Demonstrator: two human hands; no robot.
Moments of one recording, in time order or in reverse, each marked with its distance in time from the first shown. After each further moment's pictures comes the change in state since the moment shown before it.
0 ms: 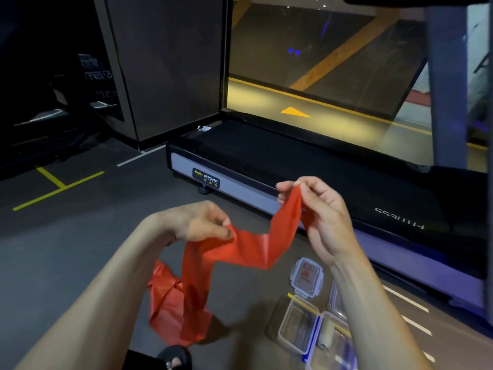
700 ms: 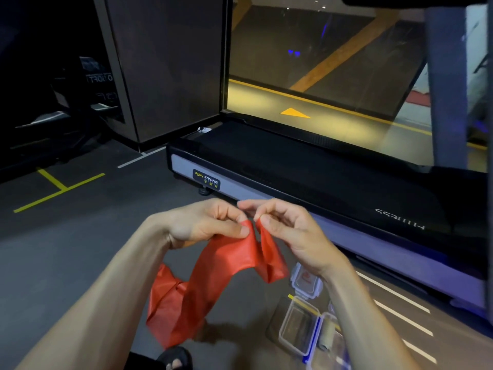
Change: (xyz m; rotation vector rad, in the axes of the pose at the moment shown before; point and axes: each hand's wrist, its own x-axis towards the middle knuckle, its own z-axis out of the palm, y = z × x) left_hand -0.008 0.017 0.005 -0.402 -0.201 0.242; right_hand -0.005 0.019 0.003 -0.289 -0.421 0.028
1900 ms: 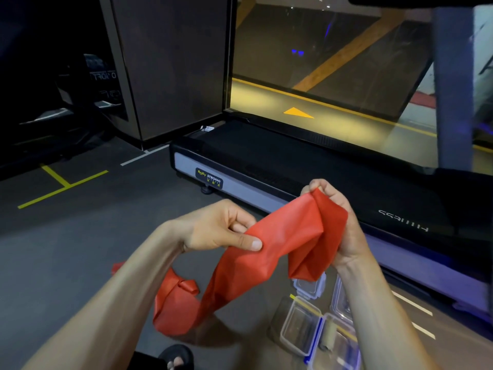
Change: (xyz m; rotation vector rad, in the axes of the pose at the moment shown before) left_hand 0.000 0.003 0.014 0.125 -0.013 0.036; right_hand -0.001 -0.011 -0.024 0.458 0.323 0.004
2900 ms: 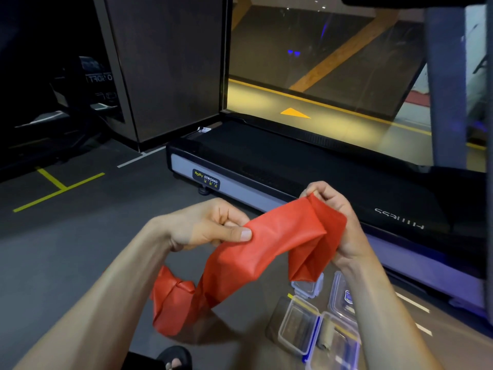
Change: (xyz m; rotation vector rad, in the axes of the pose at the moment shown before) left_hand -0.004 -0.001 -0.005 -0.088 -0.001 0.026; right_hand -0.008 -0.007 -0.010 -0.112 0.050 -0.015
